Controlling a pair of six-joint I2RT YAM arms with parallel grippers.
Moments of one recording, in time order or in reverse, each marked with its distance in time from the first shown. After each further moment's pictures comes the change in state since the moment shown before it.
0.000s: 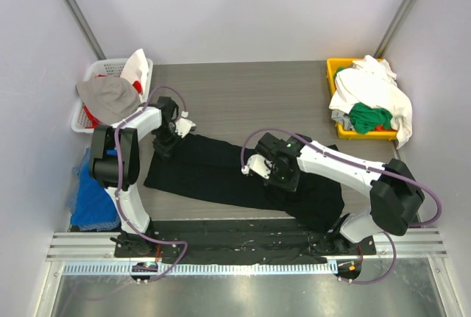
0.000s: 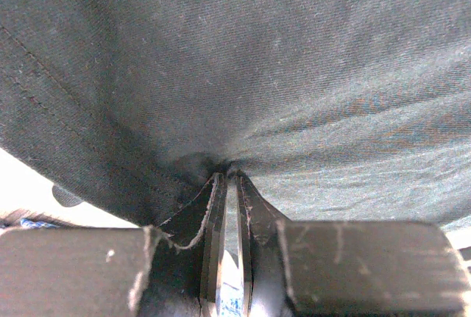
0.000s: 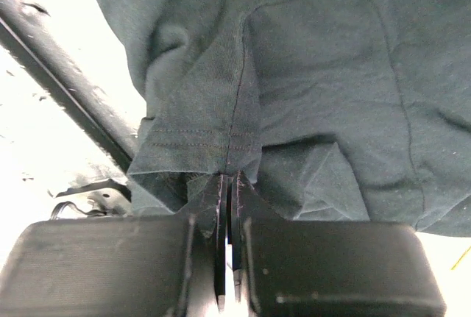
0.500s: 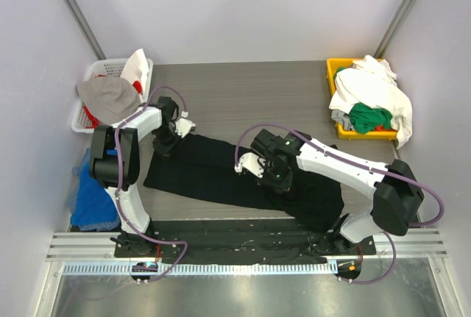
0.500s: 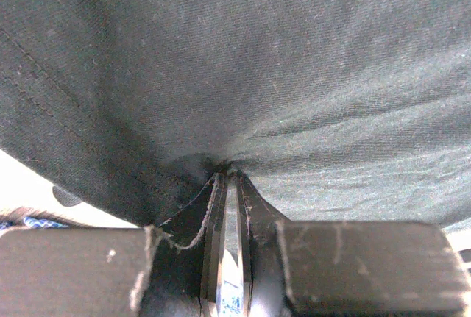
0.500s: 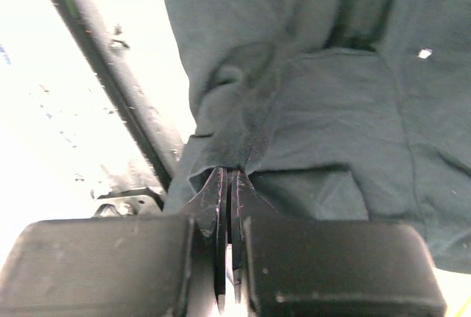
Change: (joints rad) left arm 0.000 0.001 0.000 0.000 -0.006 0.000; right arm 0.031 0.000 0.091 -0.027 -0.132 0.000
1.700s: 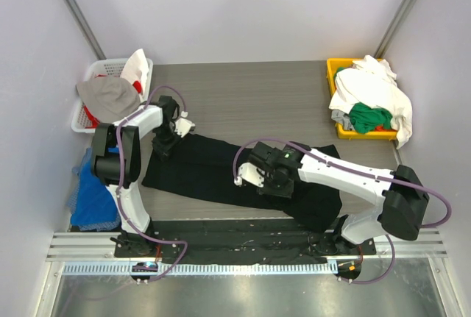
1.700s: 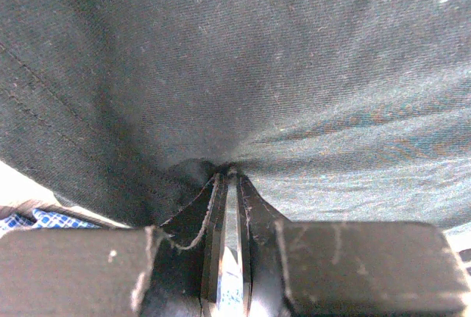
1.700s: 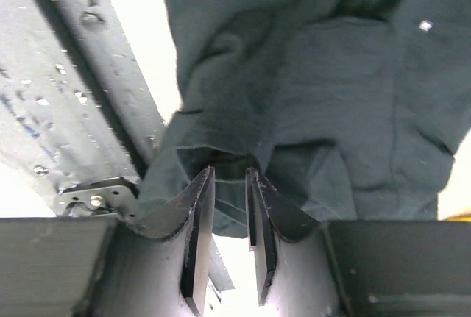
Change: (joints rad) left arm -0.002 0.027 0.029 -0.023 -0.043 -0.008; right arm 0.121 -0.049 -0.047 -0.003 0.150 0.004
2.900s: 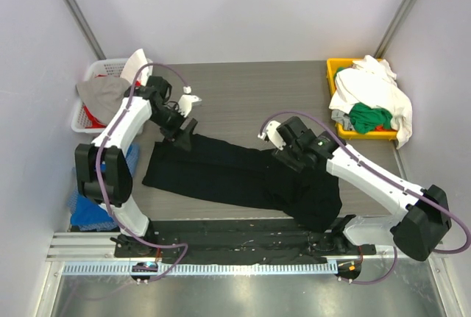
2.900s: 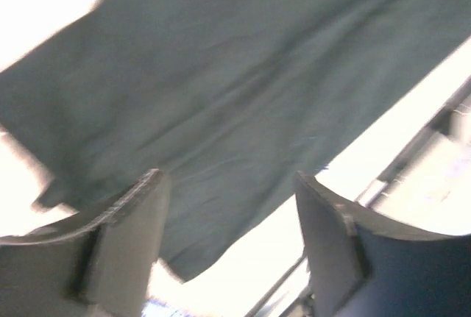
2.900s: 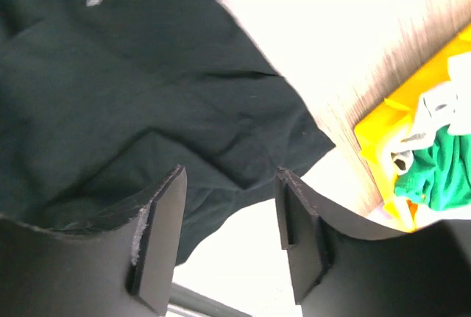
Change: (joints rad) left arm -0.003 -0.213 0.158 -0.168 0.482 0.034; right arm -0.277 -0.179 -0.047 0.232 0.285 0.058
